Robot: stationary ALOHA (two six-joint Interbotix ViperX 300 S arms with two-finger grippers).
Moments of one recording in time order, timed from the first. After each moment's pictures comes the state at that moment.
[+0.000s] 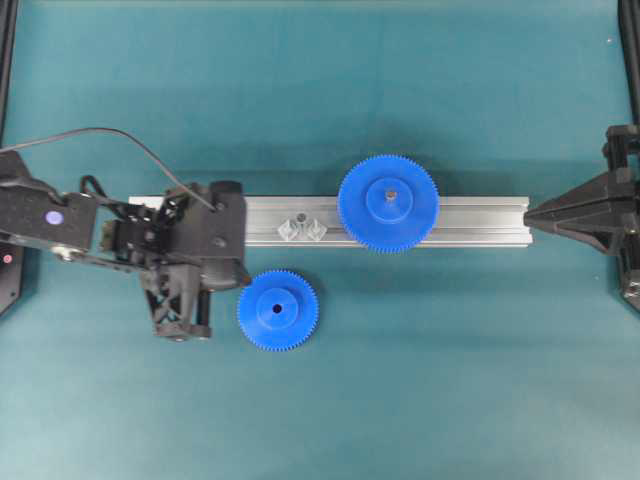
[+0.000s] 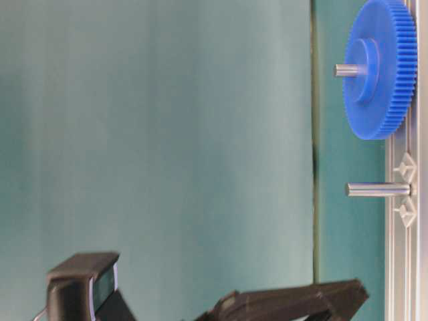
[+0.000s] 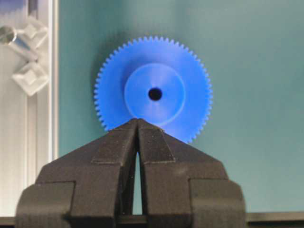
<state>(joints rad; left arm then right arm) -0.09 -0.16 0.69 0.01 0.35 -0.10 -0.01 -1.06 1.26 0.02 0.01 0.15</state>
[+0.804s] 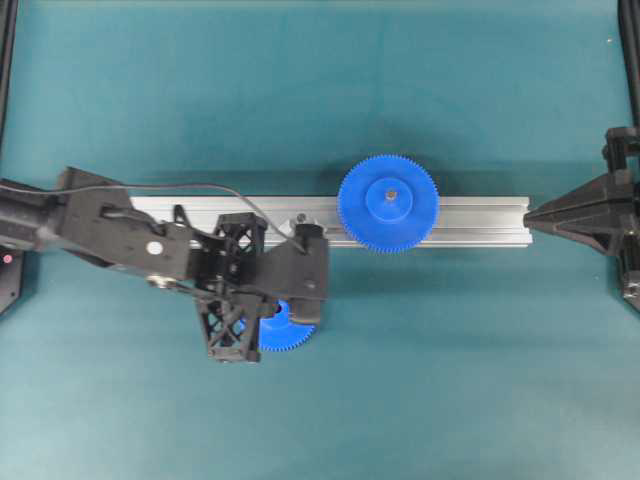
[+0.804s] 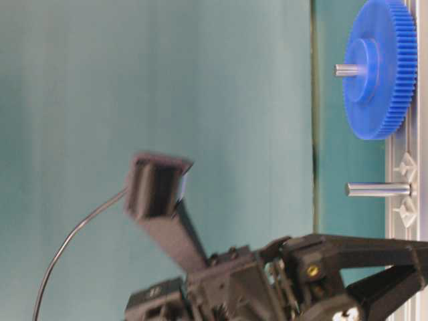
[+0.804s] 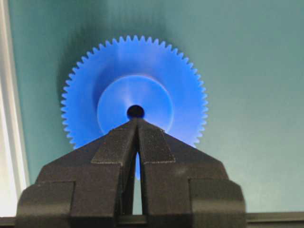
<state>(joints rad) -0.13 0.11 0.43 0.01 0.60 -0.09 -0.01 -1.06 1.28 0.02 0.01 0.16</state>
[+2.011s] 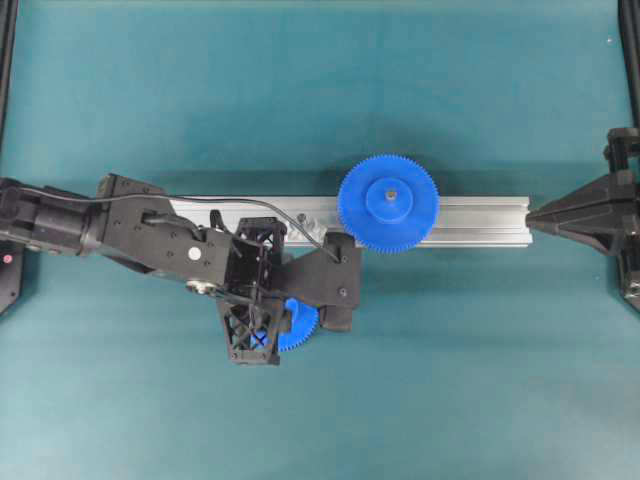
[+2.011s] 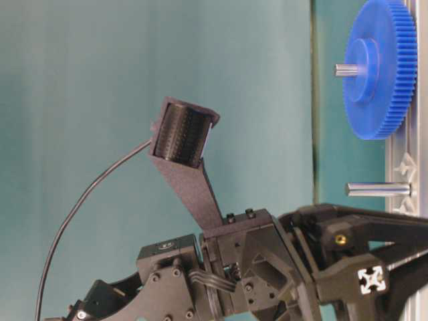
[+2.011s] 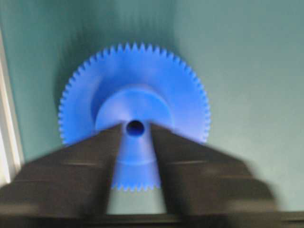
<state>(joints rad) -0.13 0.18 0.33 0.01 0.70 -0.08 -0.01 -1.08 1.28 0.02 0.01 0.16</state>
